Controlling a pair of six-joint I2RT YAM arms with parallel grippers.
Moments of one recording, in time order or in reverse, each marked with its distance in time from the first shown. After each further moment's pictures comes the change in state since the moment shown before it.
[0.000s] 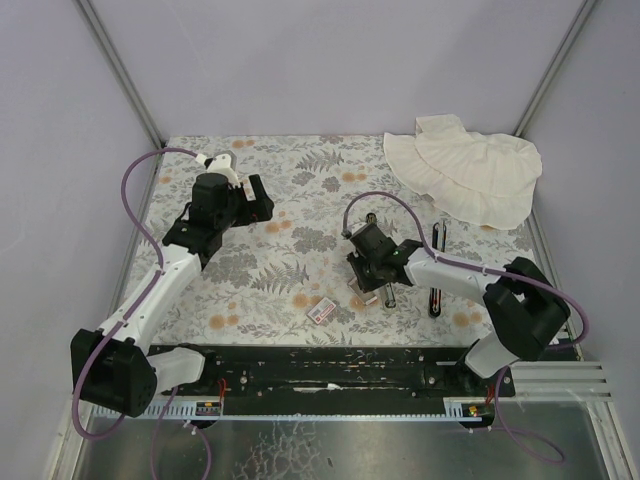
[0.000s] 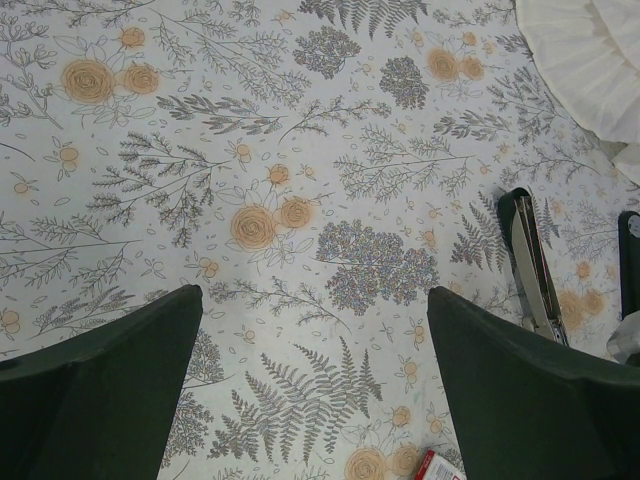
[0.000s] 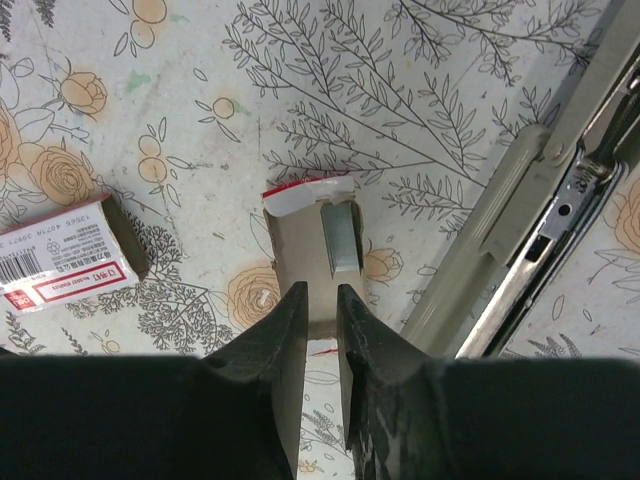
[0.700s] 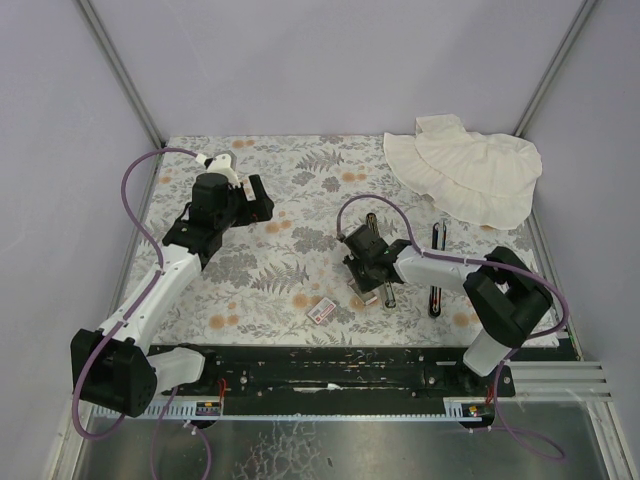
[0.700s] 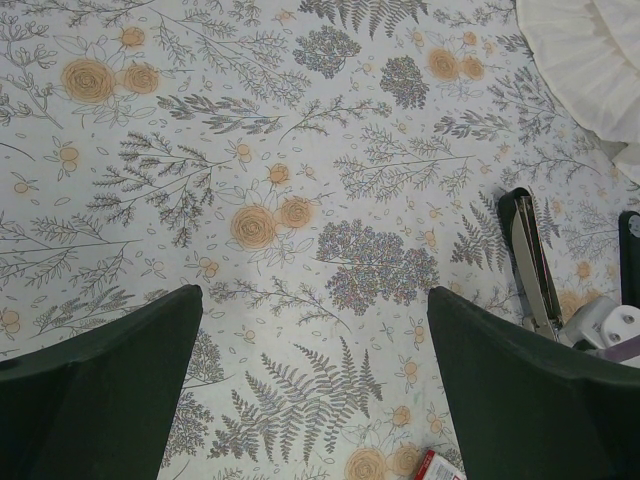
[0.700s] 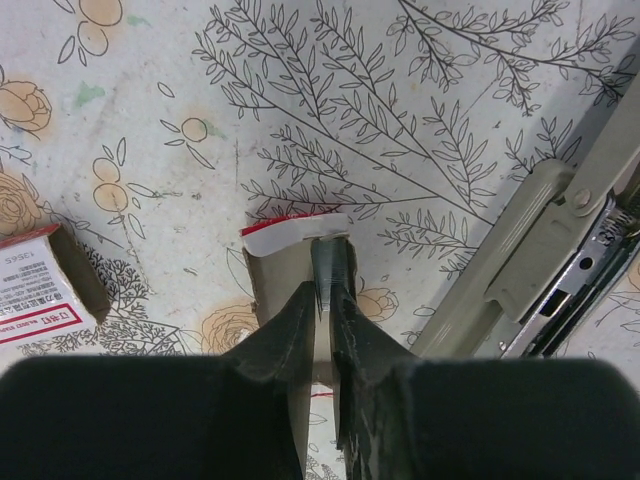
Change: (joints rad) left arm 0.000 0.000 0.000 0.000 0.000 0.000; right arm 0.007 0.111 0.024 0.034 0.019 -0.044
